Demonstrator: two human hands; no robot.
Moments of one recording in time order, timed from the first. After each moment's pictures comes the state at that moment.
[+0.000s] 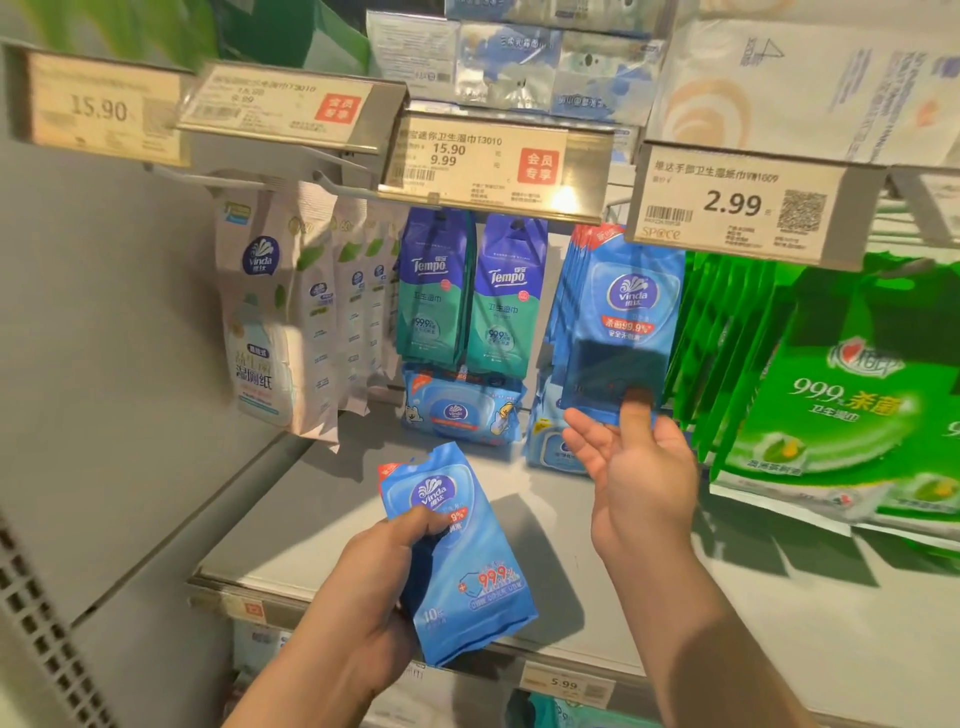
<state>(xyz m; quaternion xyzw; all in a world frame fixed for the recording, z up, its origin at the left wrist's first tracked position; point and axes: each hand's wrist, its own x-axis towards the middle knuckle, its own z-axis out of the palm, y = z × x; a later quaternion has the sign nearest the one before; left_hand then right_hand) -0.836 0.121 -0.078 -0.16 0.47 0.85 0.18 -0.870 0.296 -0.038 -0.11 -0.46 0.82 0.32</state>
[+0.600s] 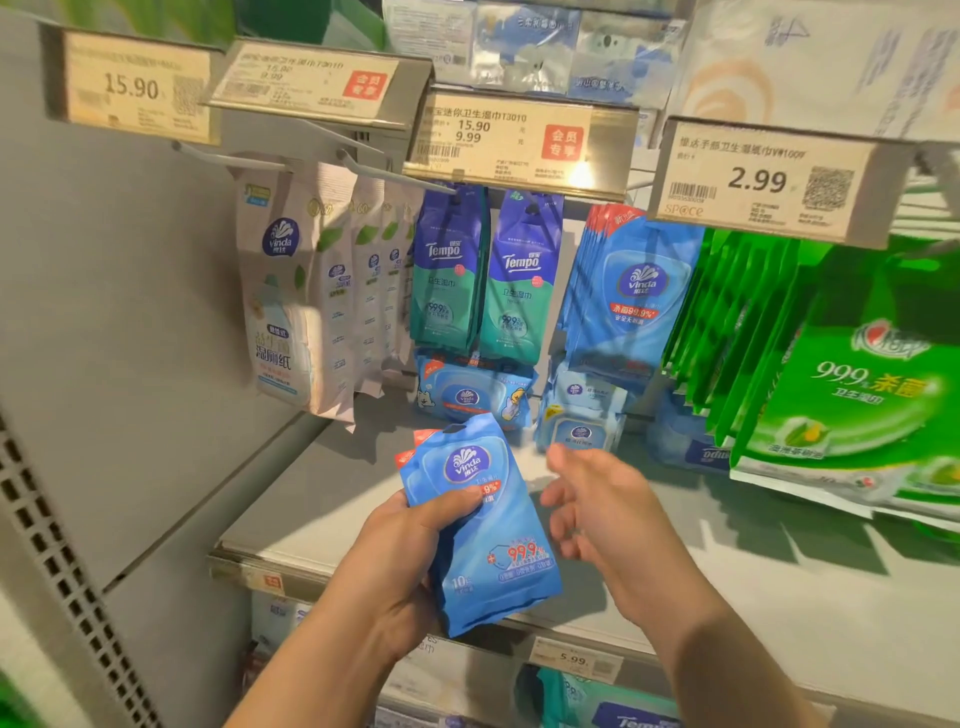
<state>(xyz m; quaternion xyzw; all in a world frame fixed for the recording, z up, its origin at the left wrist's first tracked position) -0.833 0.124 -0.078 -0.08 0.47 0.86 0.18 -0.834 0.290 -0.066 -0.13 -0.71 0.69 0.05</state>
